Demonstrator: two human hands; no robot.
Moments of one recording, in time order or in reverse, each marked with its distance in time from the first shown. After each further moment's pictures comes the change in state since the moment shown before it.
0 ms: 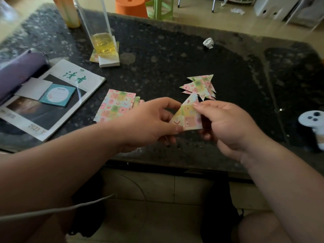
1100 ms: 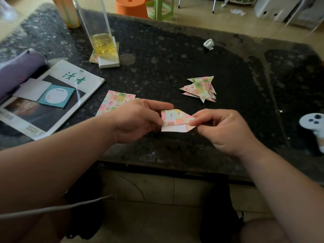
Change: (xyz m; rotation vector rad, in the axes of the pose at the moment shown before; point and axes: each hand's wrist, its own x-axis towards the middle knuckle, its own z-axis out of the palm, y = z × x) left_hand 0.031 -0.026 -0.028 -0.508 0.015 -0.146; right_hand 0.015 0.023 -0.014 -0.276 -0.049 -0.411
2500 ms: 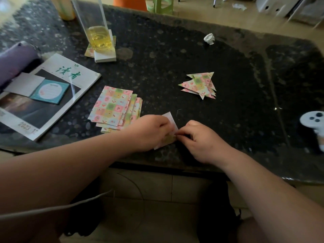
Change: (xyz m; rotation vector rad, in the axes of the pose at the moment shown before) left_hand 0.012 -0.029 0.017 1.153 0.137 0.092; right_hand 0.017 0.049 0.030 -0.565 -0.299 0.085
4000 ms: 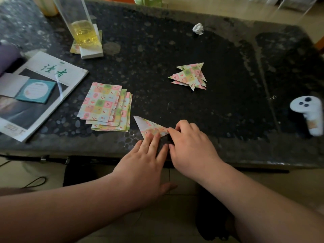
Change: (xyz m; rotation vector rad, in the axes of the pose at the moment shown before) left_hand -0.070 0.010 0.069 0.824 -0.231 0.068; right_hand -0.041 -0.026 0.030 -0.421 0.133 0.027
